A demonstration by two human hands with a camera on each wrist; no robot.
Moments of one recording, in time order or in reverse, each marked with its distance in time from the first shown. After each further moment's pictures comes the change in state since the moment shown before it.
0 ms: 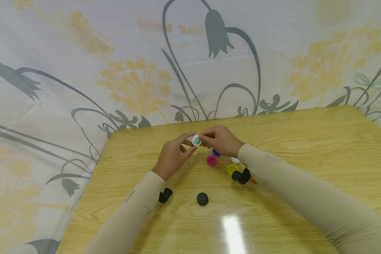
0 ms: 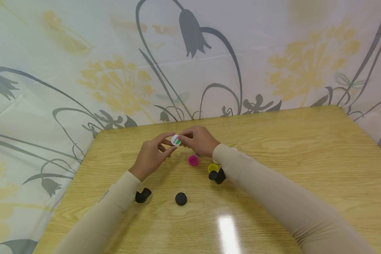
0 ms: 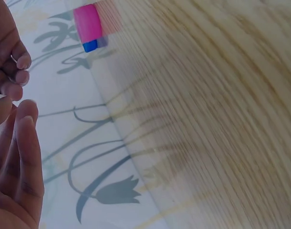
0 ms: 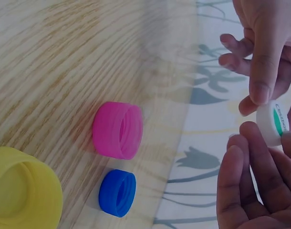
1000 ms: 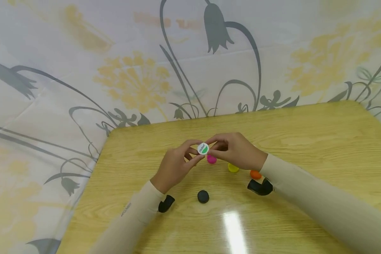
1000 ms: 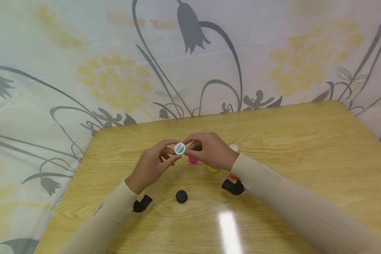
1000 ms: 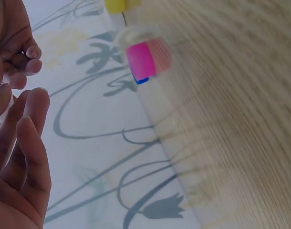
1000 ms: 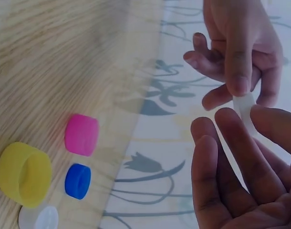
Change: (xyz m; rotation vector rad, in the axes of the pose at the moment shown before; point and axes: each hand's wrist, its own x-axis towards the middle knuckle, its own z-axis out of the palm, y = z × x) left_hand -0.022 0.028 -0.004 -0.039 -0.042 0.156; right_hand -0.056 -0.015 -0.011 0.006 -0.026 -0.093
